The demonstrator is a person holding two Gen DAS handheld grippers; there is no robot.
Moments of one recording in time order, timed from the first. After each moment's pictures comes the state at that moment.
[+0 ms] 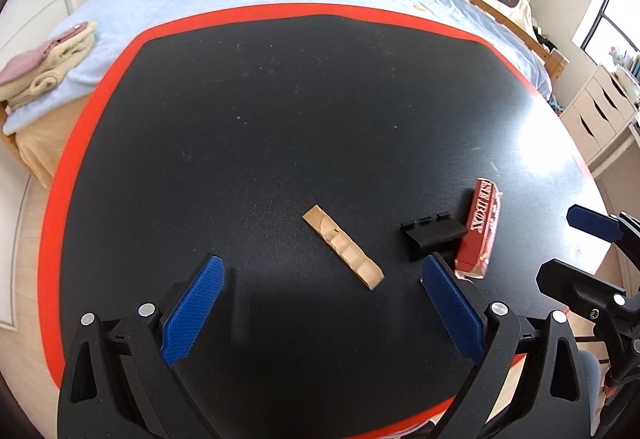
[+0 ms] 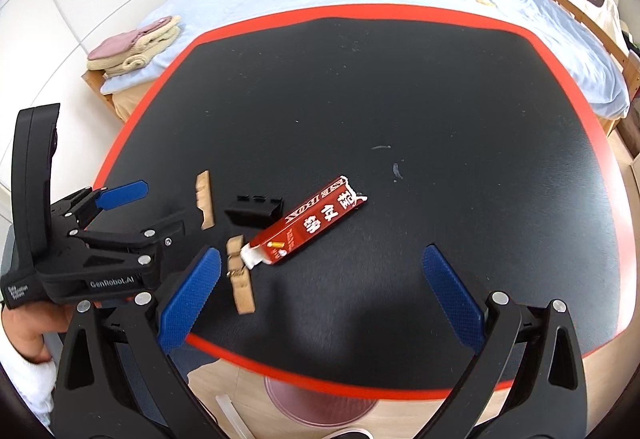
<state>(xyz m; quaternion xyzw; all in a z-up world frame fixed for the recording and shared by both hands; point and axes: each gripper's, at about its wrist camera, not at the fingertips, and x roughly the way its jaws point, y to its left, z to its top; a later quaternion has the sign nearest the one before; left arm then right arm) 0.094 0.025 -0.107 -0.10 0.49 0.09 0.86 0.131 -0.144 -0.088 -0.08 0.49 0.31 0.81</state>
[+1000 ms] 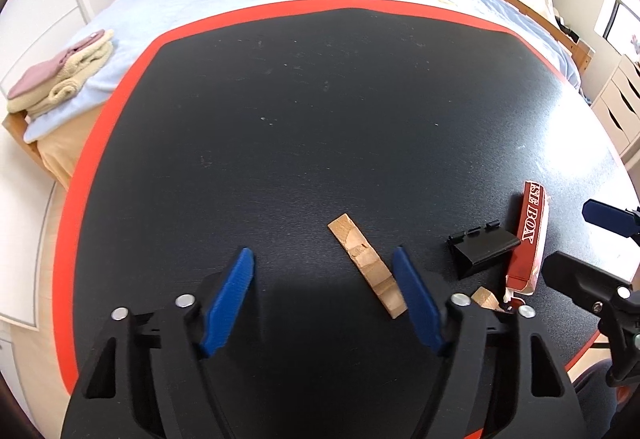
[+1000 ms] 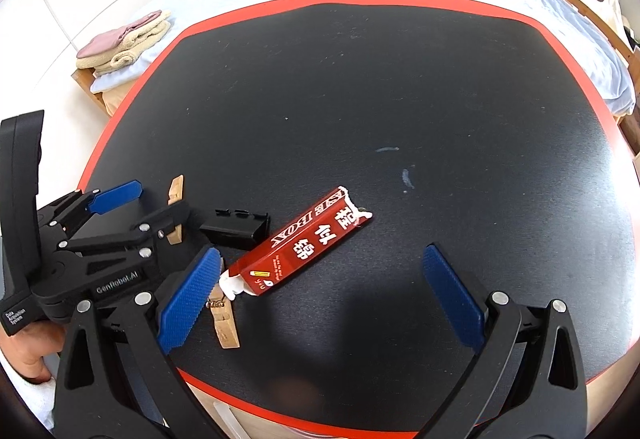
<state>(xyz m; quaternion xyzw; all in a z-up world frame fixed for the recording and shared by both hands) 0.102 0.035 -0.117 -0.07 0.50 0.14 0.85 0.147 -0.126 -0.110 -0.08 0.50 0.30 0.81</state>
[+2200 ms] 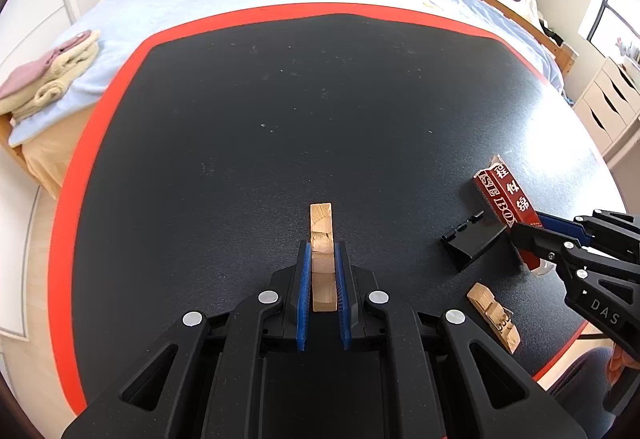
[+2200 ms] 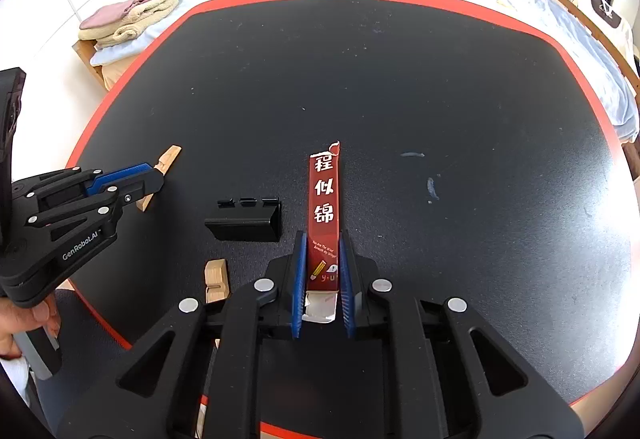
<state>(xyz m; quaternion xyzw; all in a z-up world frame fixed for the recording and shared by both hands) 0.099 0.051 -0.113 -0.08 0.49 0.10 0.86 0.148 -0.110 -0.116 -0.13 0.49 0.31 0.80</state>
